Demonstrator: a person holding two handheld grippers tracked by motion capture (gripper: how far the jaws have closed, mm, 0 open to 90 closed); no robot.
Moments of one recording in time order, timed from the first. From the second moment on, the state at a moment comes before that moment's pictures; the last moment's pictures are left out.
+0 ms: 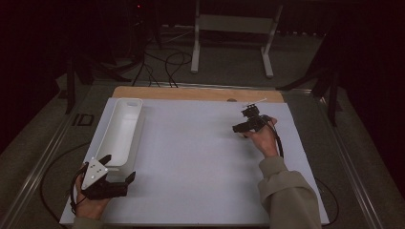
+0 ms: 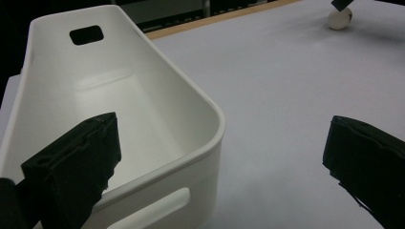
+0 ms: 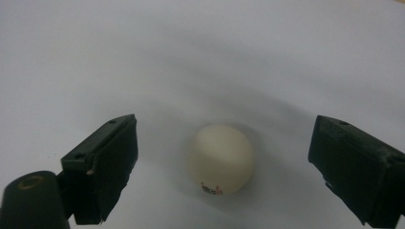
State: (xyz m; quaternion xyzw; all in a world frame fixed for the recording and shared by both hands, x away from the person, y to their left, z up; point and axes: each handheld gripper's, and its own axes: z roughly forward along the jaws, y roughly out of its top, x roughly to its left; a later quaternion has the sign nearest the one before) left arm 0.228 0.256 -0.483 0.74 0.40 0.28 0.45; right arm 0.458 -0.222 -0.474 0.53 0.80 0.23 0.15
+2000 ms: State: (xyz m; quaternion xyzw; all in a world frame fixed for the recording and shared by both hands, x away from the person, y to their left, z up) left arm 0.228 0.256 -0.483 0.74 0.40 0.29 0.45; right arm 0.455 -0.217 -0.477 0.54 0.82 0.17 0.12
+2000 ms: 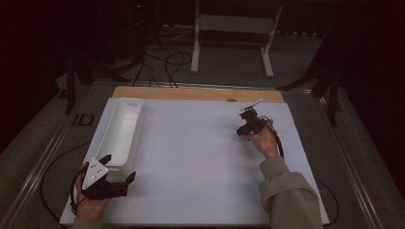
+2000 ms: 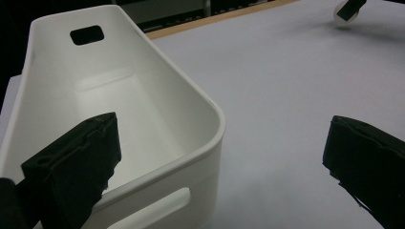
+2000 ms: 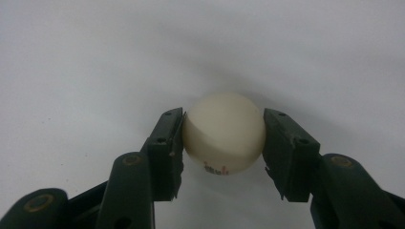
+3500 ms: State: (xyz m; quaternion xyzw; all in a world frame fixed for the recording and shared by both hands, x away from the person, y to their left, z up) left arm 0.228 0.255 -0.483 0.74 0.40 0.29 0.45; right arm 0.444 -0.192 -0.437 0.50 0.83 0.19 0.14
